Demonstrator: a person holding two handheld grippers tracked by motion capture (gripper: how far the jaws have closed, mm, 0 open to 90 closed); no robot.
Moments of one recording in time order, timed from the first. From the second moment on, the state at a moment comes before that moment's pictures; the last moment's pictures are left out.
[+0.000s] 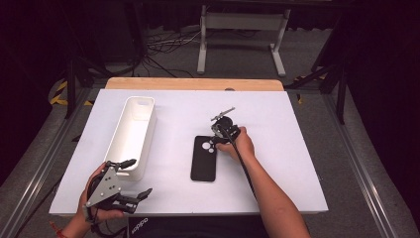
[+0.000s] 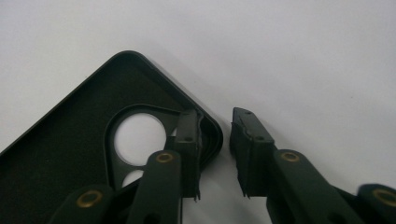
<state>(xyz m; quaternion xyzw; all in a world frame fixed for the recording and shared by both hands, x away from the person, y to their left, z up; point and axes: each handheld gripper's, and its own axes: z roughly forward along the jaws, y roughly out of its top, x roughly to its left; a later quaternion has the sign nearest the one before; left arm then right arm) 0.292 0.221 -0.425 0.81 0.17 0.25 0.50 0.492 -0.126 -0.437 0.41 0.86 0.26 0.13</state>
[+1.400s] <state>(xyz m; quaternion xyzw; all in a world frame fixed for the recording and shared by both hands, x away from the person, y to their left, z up) 0.292 0.218 -0.416 0.80 0.19 0.26 0.51 0.423 -0.124 -0.391 0.29 0.82 0.39 0.30</state>
